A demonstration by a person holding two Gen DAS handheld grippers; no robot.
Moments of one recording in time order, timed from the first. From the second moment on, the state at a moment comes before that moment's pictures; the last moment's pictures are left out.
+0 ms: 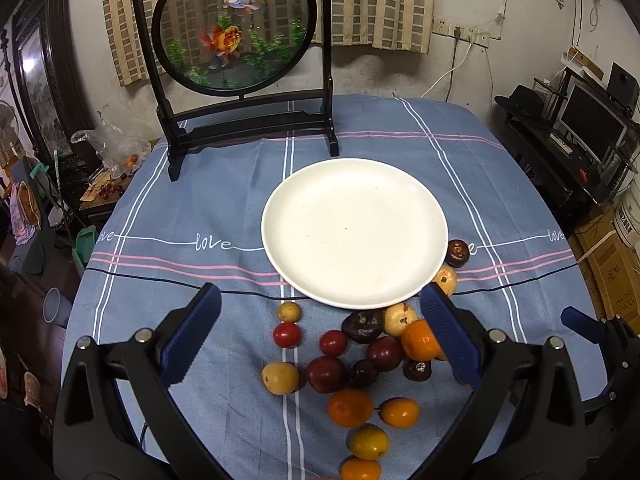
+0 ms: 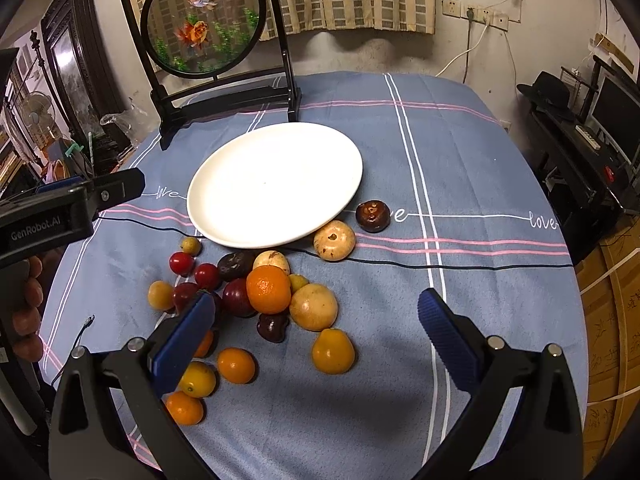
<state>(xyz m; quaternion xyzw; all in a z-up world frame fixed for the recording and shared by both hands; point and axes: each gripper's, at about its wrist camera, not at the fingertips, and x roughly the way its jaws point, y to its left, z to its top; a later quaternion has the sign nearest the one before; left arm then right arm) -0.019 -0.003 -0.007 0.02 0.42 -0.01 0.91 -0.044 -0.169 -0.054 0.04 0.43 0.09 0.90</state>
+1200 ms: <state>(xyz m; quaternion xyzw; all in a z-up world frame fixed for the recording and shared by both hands) -0.024 -0.002 -0.017 0.04 0.43 0.00 0.90 -0.052 -0.166 -0.053 0.00 0.41 0.07 0.91</state>
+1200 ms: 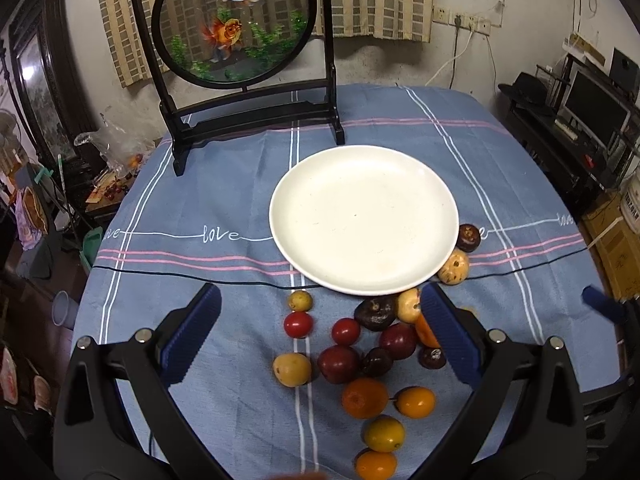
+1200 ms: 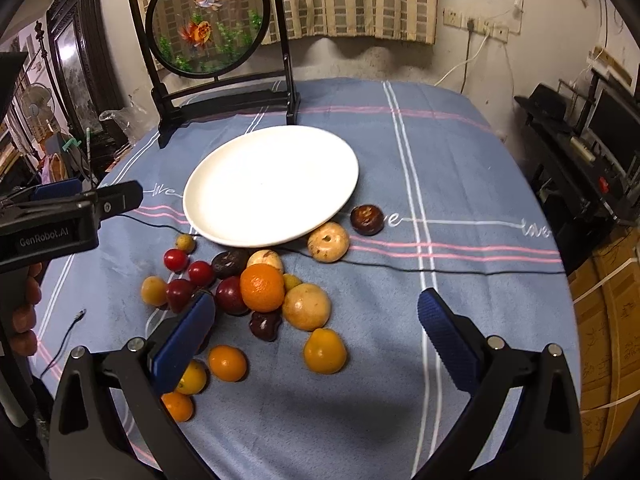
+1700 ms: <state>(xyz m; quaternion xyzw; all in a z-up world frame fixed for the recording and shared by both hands) -0.027 0.009 -0.015 0.01 0.42 0.00 0.91 -0.083 -0.185 -0.019 0.04 0.25 0.06 0.96</state>
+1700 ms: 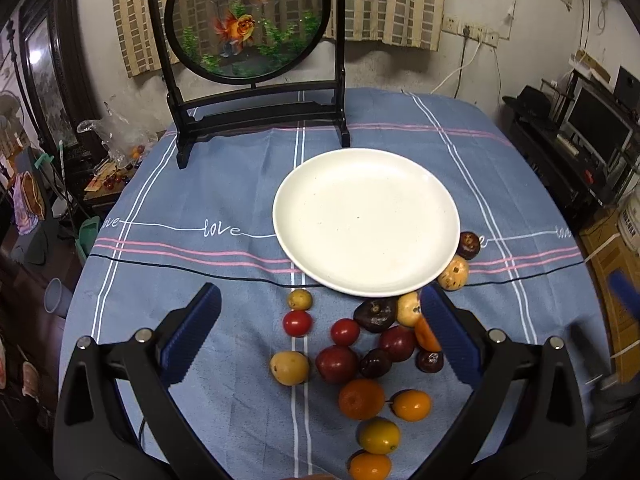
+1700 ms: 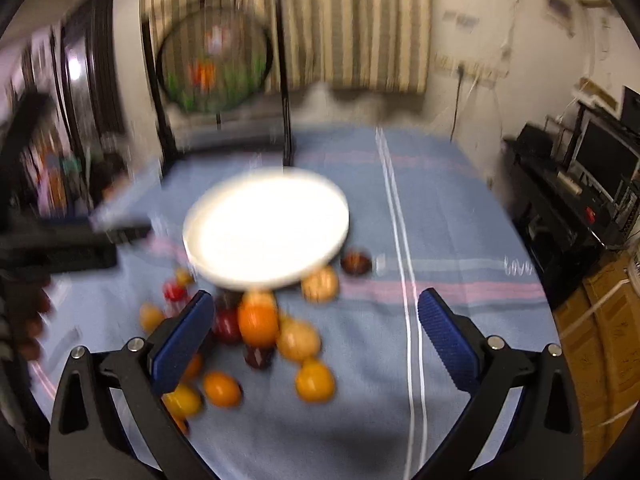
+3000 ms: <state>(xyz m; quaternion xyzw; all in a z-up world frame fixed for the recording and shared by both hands) -0.081 0.010 -0.047 0.03 0.44 -0.05 0.90 -0.090 -0.189 -0.080 0.05 0.41 0.11 0.90</state>
